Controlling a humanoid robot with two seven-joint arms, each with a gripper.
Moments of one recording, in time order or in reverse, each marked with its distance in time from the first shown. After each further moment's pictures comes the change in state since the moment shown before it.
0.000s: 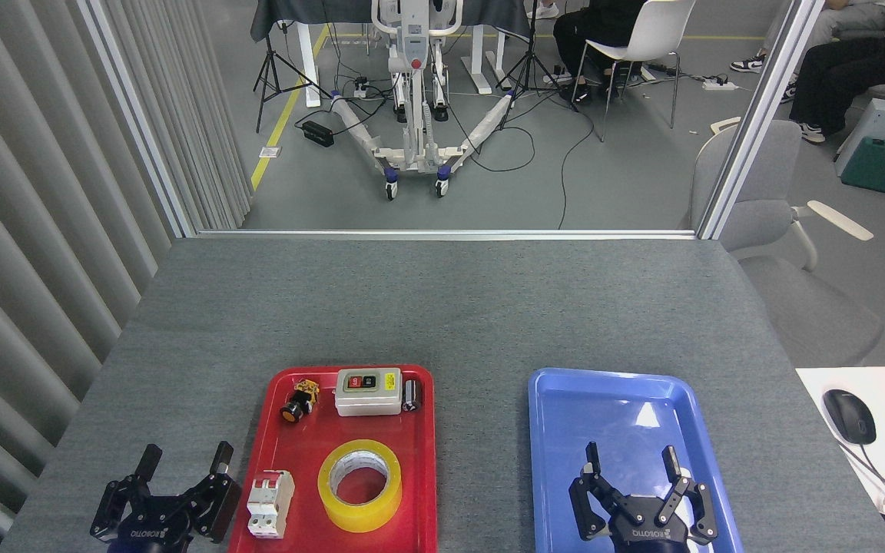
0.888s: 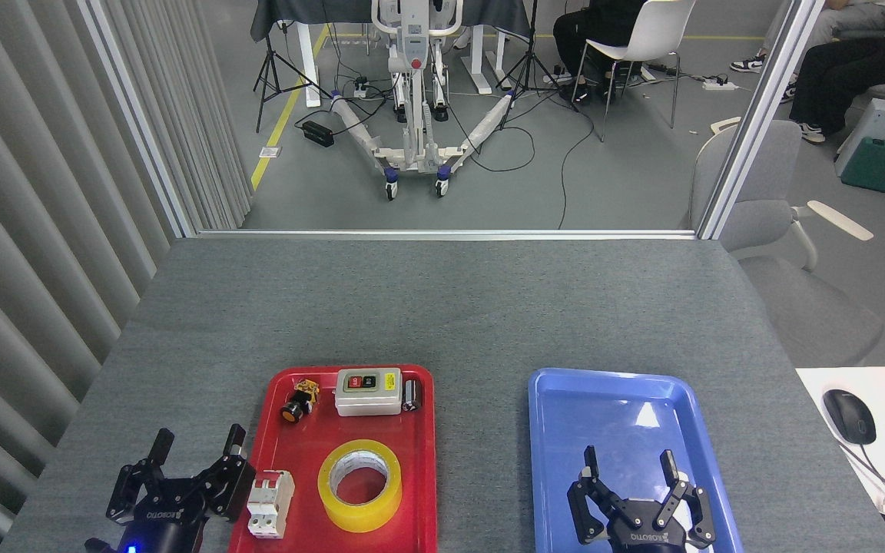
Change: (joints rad) left arm -0.053 0.009 -0.075 -0.017 0.020 0.094 -0.021; right arm 0.007 0.004 0.001 0.002 0.001 0.000 0.004
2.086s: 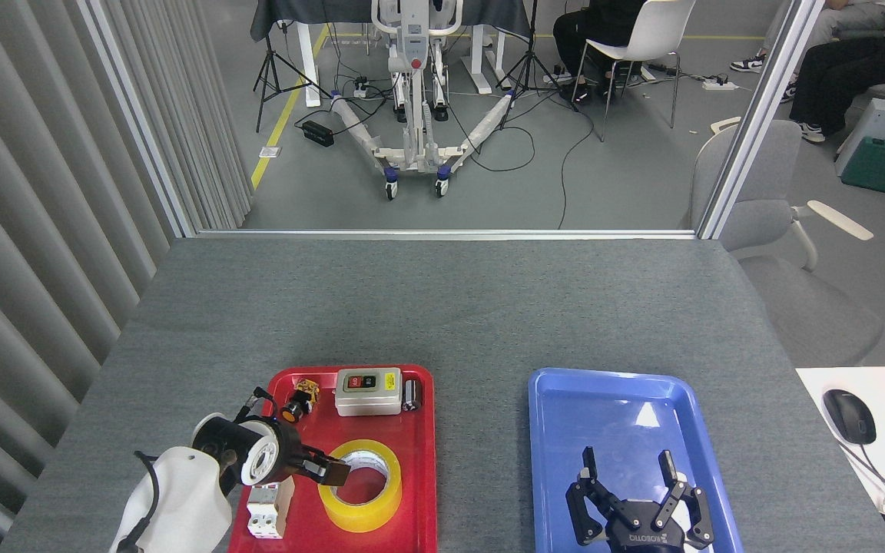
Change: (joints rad) left arm -0.569 0.072 -0.415 0.329 0.010 -0.030 -1.276; right arm 0.001 0.002 0.001 0.005 0.003 -0.005 0.003
